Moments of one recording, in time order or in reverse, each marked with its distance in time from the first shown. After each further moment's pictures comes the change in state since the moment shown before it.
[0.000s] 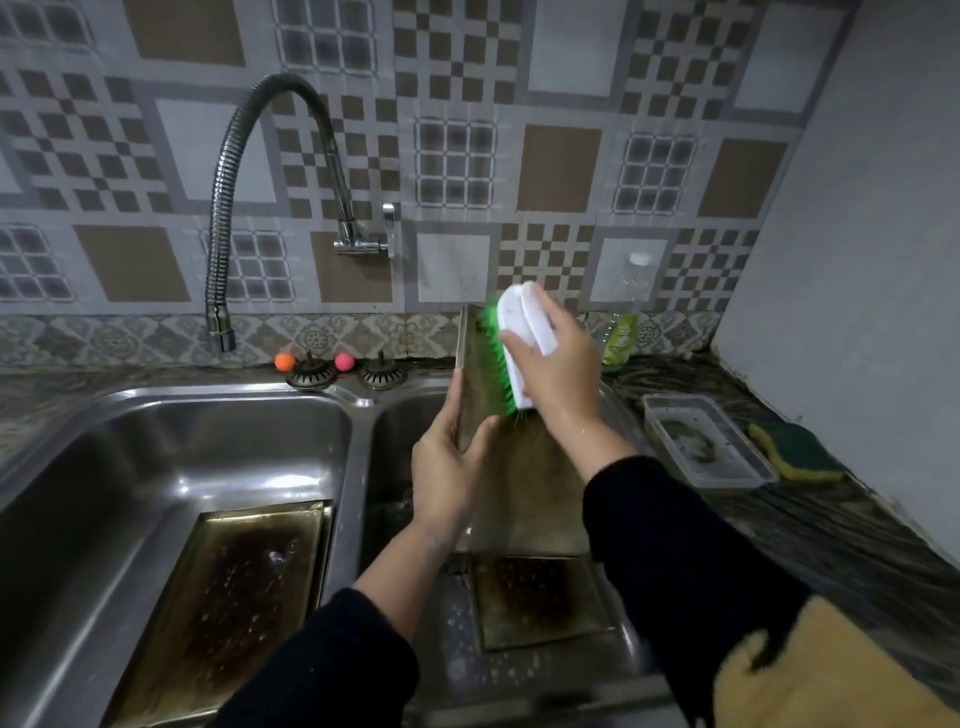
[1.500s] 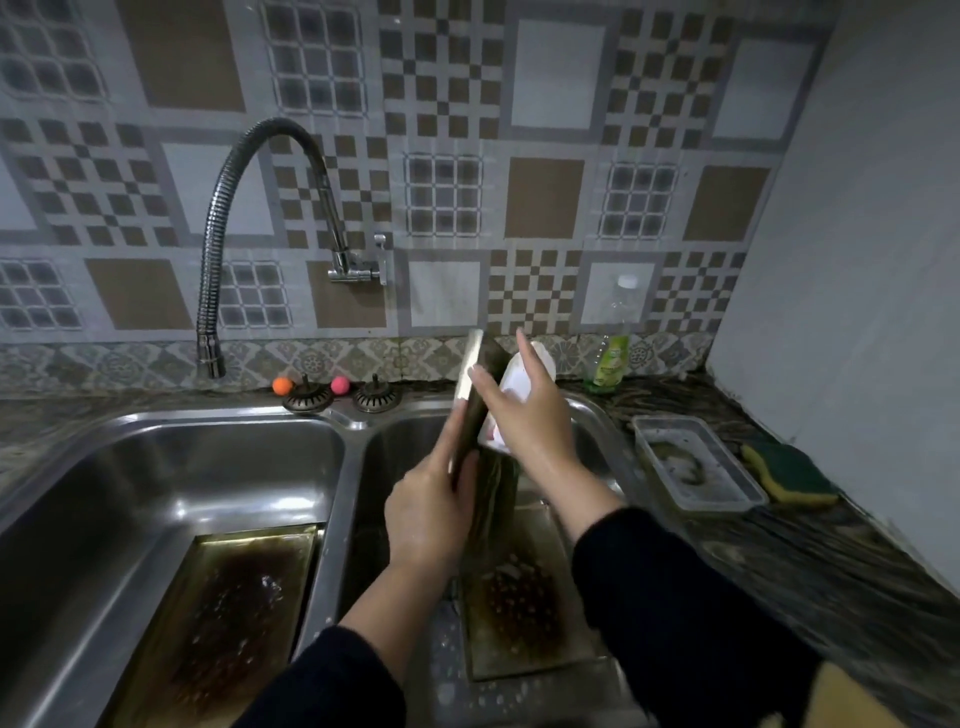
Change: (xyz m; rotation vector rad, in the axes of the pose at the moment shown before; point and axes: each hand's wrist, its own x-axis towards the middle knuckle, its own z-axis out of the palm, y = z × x) left_hand -0.021 0.009 0.000 0.628 0.074 0.220; right_hand -0.023 -0.009 -0.014 0.115 -0.241 0.200
